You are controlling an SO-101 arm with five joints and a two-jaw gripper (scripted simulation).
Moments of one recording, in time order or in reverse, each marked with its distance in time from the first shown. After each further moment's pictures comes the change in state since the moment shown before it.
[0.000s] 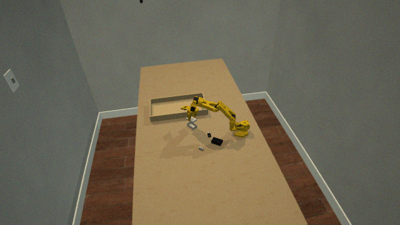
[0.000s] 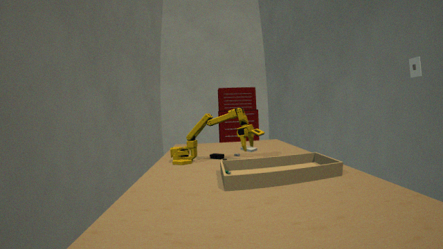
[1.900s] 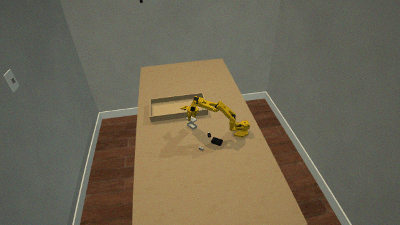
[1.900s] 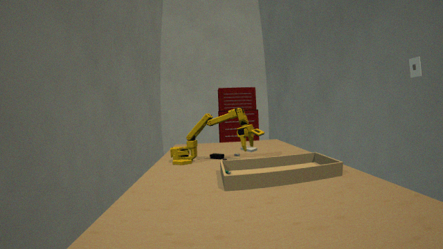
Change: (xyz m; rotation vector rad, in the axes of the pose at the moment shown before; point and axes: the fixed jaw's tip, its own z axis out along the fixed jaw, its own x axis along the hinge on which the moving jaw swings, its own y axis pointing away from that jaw) arm 0.000 0.000 0.000 0.000 0.000 0.001
